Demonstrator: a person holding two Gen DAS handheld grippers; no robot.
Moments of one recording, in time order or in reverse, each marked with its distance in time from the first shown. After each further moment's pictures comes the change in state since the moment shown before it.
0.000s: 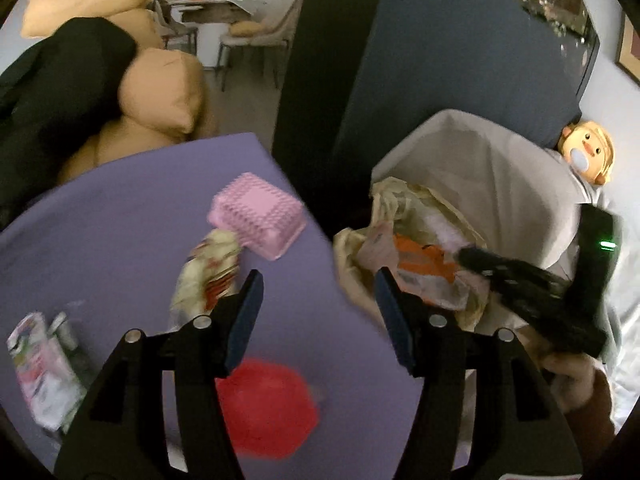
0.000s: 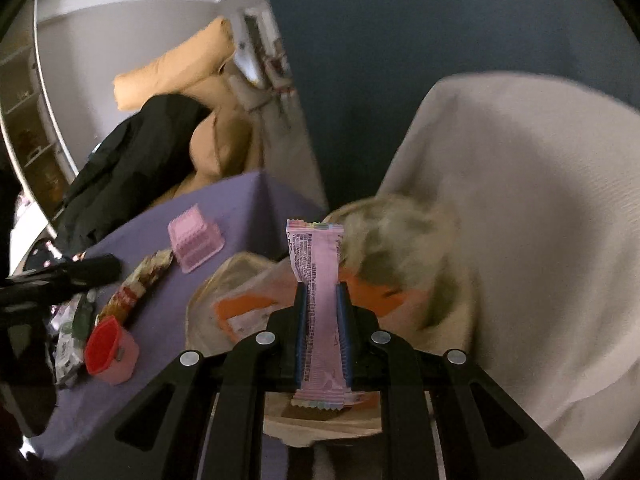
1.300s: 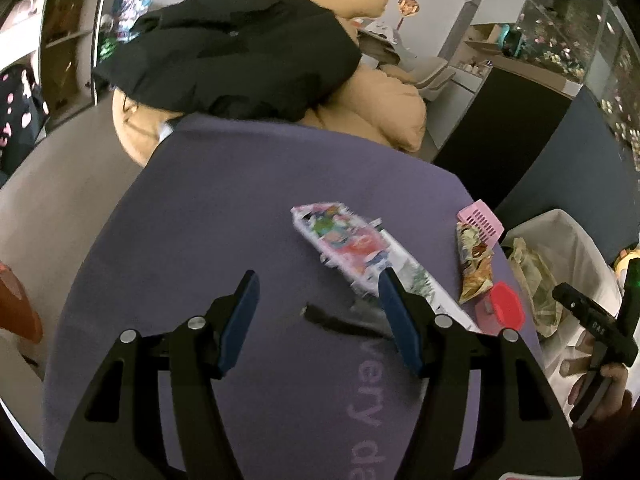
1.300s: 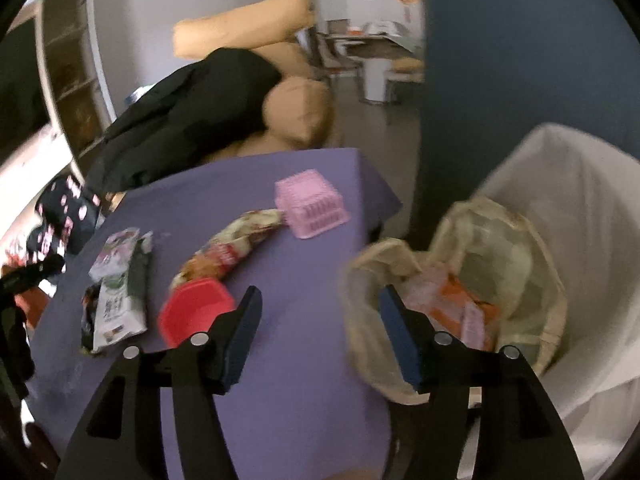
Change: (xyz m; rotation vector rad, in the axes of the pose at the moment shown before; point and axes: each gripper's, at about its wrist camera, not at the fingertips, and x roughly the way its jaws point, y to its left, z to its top) left arm -0.147 0.207 -0.138 -0.423 -0.157 0.247; right arm -0.020 0.145 -0.017 -0.247 0.039 0.029
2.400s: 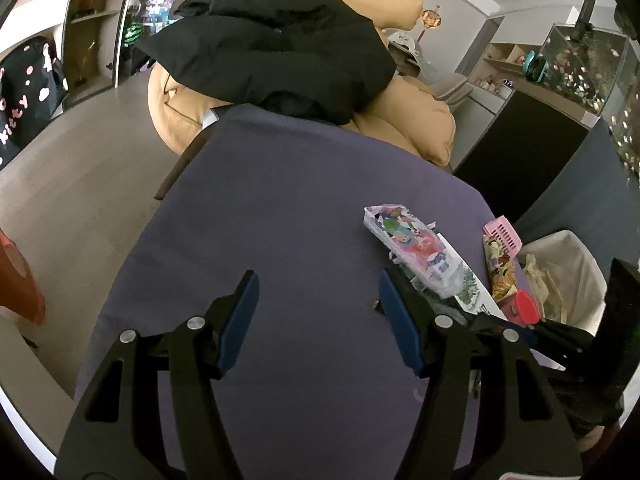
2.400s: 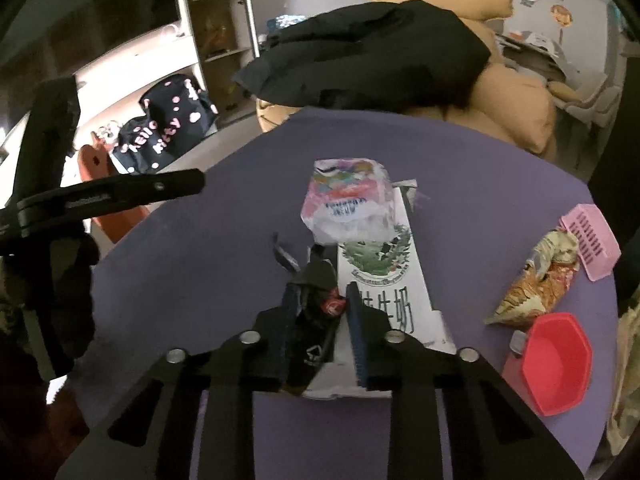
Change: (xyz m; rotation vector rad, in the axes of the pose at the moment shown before) left arm -0.015 0.059 -0.006 -0.080 -0.022 0.015; right arm 0.044 0.210 -0.014 -0.321 0.108 0.328
